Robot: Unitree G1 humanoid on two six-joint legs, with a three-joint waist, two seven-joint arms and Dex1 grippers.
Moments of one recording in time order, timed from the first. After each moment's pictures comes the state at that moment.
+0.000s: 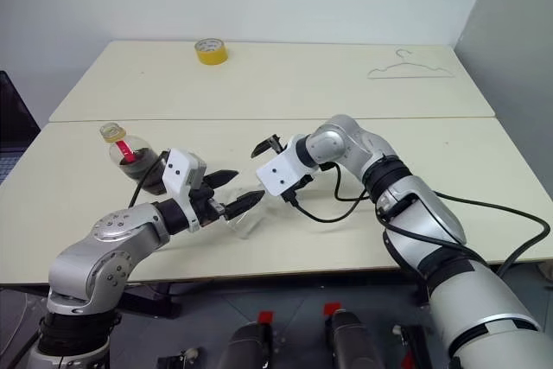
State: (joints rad) left arm -0.24 0.55 0.08 -0.39 -0.54 0.77 -0.56; right arm -1.26 -0.22 0.60 0.98 -0.50 -0.68 0.91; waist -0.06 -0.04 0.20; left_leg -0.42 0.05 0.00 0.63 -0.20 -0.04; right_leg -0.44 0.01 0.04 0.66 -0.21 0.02
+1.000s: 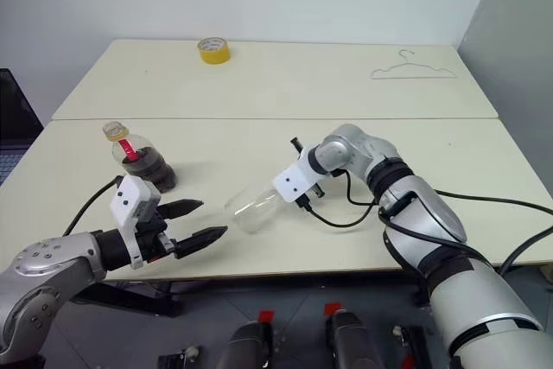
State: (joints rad) left arm 0.07 0.79 0.31 -0.55 -0.67 0.82 -0.71; right arm -1.24 -0.25 0.59 1.10 -0.56 -0.69 0.88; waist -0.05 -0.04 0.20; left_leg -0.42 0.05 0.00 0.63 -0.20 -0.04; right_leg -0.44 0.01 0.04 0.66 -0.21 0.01
